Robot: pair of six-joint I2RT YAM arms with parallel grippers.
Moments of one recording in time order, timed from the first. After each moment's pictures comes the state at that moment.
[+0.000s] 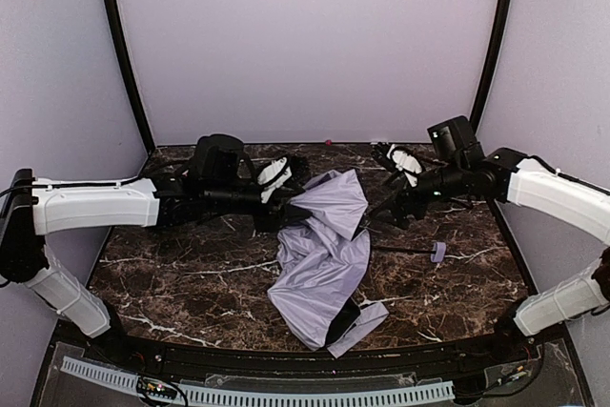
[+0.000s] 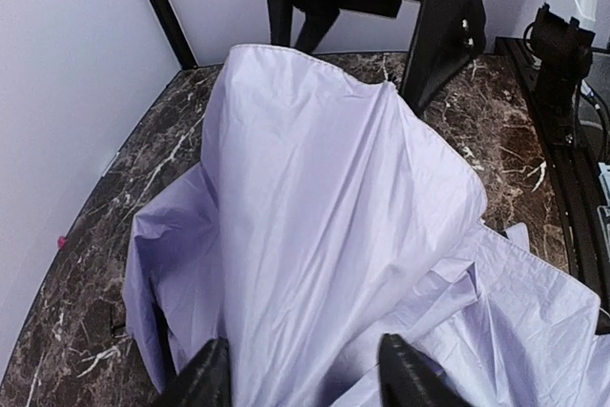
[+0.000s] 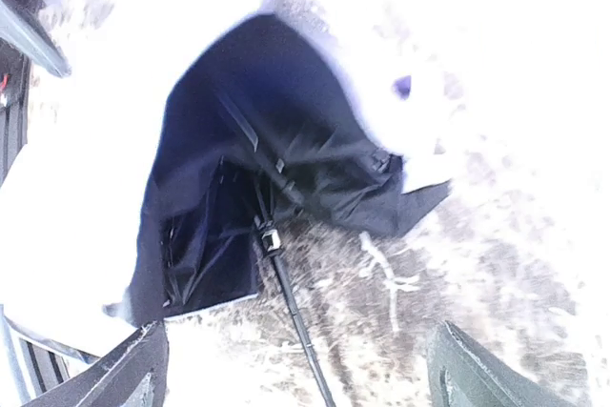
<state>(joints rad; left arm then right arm) -0.86 1.48 1.04 0.01 0.31 0.39 0.61 1.31 1.04 -0.50 -0.38 -0.37</state>
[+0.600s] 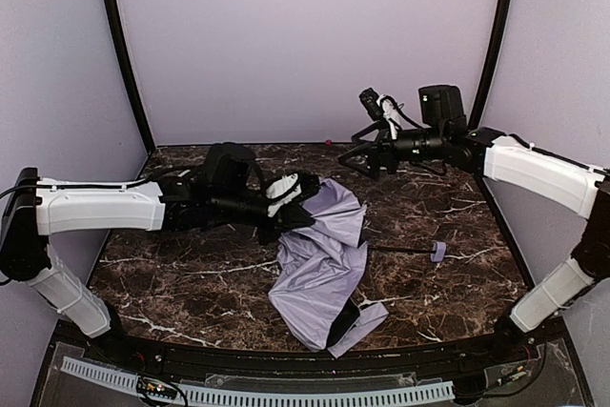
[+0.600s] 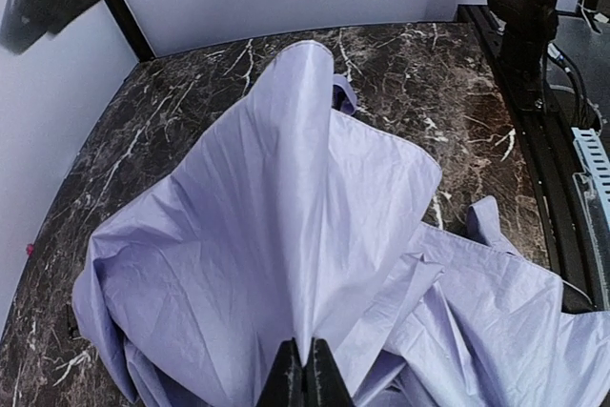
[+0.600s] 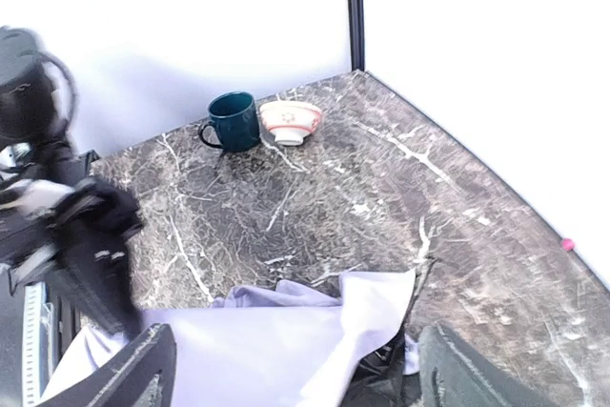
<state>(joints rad) -0.90 1.52 1.06 -0.05 0.33 0.42 0.58 1.46 1.24 -0.18 -0.61 -0.15</state>
